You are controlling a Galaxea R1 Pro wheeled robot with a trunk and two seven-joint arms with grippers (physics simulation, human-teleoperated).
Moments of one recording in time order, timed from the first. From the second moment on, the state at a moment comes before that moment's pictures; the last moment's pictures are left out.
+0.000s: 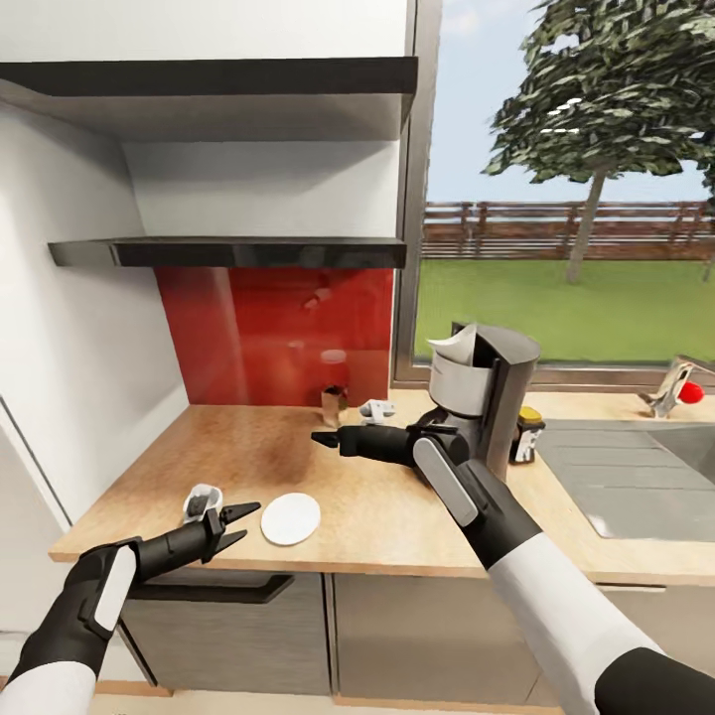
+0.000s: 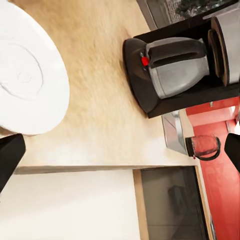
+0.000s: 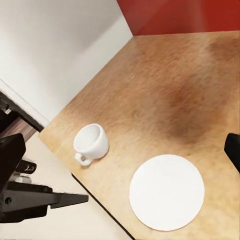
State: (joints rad) left arm -0.52 0.11 0.40 -0.94 0.30 1.01 -0.89; right arm -0.86 0.07 0.44 -1.10 -0.69 0.74 0.19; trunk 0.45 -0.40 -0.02
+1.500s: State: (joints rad) left arm -0.48 0.08 0.39 -0.91 0.28 0.97 -0.78; right arm -0.85 0.08 0.32 -0.75 -0.72 0.73 0.20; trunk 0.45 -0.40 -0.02
